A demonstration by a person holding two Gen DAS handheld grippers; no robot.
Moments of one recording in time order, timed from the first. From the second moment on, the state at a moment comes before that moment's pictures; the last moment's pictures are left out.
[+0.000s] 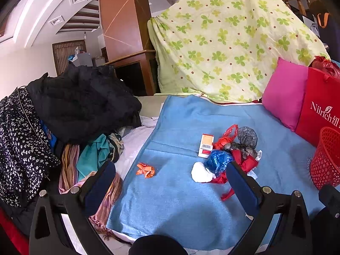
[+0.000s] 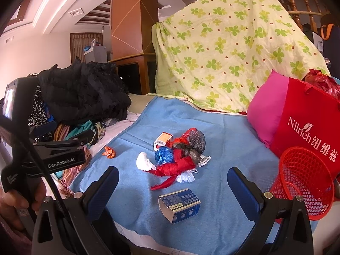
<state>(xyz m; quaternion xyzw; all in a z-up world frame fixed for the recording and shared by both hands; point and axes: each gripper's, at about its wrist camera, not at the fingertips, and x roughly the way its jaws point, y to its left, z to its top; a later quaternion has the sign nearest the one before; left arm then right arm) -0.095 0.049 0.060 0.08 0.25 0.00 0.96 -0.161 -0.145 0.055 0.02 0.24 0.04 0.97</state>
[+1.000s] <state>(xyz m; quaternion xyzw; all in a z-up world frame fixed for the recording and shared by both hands) -0.046 0.067 -0.012 0.09 0.35 0.02 0.93 -0.114 -0.181 -0.034 0.09 0.33 0.07 0.94</state>
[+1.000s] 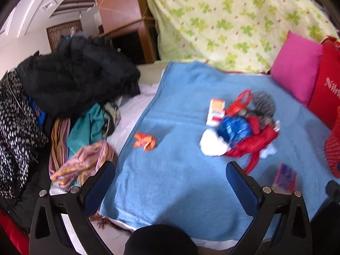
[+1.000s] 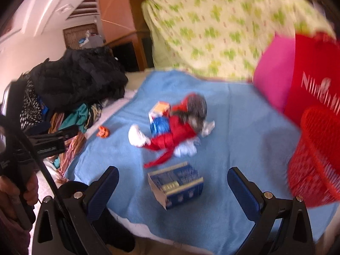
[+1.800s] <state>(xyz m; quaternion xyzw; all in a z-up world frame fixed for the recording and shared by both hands) 0.103 0.038 -0.093 0.00 0.46 -0.11 0.88 0.004 -0.216 -0.177 0.40 0.51 0.12 0.75</state>
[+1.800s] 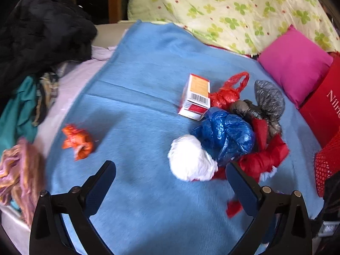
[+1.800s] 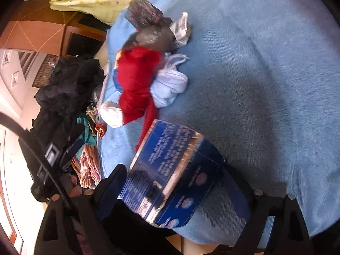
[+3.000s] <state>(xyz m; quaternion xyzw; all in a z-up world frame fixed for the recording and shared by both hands) 0.037 -0.036 -0.012 0.01 0.39 -0.22 0.90 -0.064 -0.249 -0.052 0.26 0.23 0.11 0.93</state>
